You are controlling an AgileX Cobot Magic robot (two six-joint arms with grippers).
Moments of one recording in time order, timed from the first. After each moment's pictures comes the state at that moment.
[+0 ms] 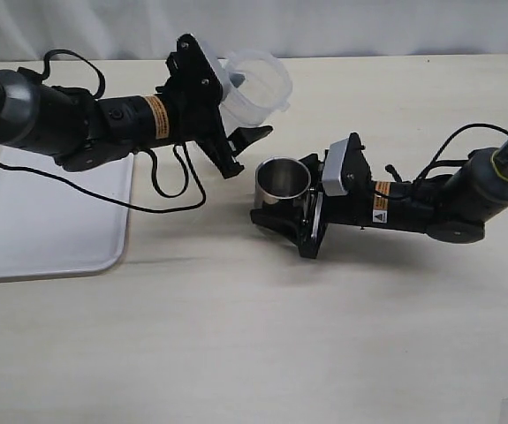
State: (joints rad) left arm -0.44 2.11 -1.12 0.76 -0.69 -0.03; right arm 0.14 2.33 -0.96 -1.15 -1.20 0.24
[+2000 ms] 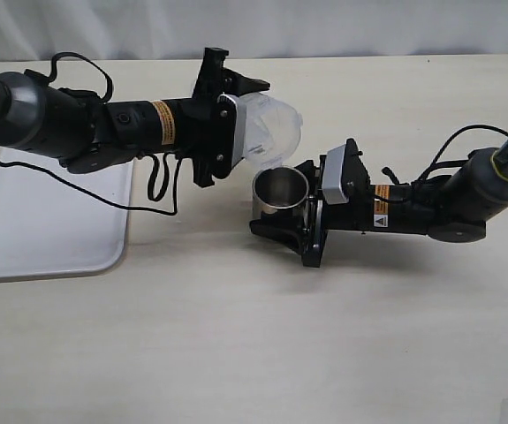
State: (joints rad) left arm -0.46 2.11 -1.12 0.79 -0.65 0.81; right arm 0.14 2.33 -0.96 -1.22 -1.20 0.25
